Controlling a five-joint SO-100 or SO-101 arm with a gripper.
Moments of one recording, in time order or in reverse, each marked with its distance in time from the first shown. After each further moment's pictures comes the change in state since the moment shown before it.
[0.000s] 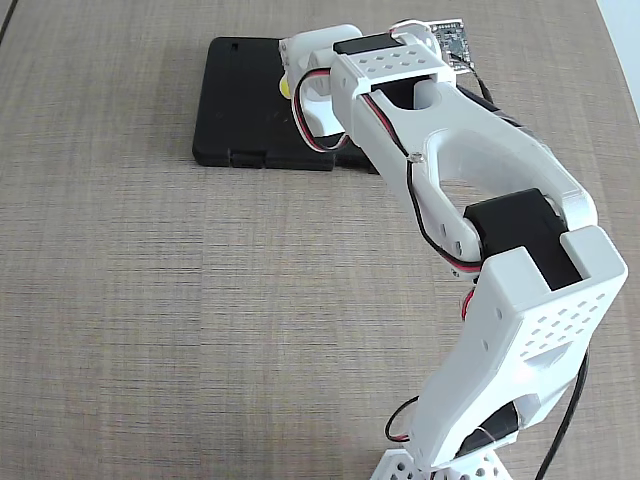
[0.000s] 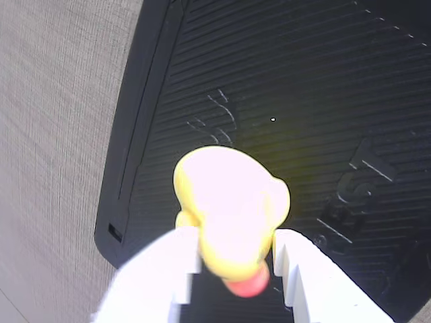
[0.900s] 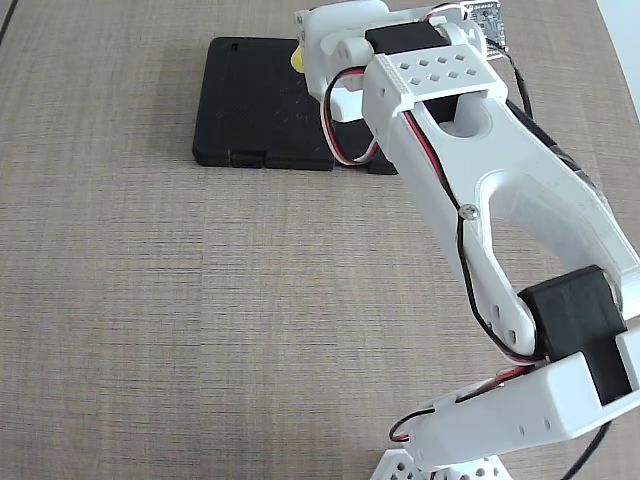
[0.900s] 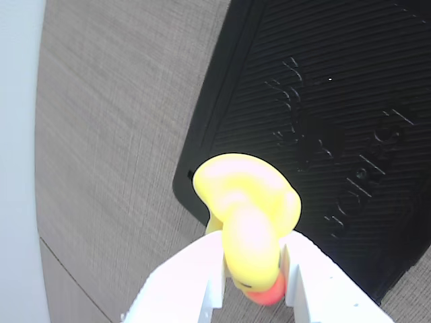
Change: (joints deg) arm -0.1 16.7 6.5 4.0 0.0
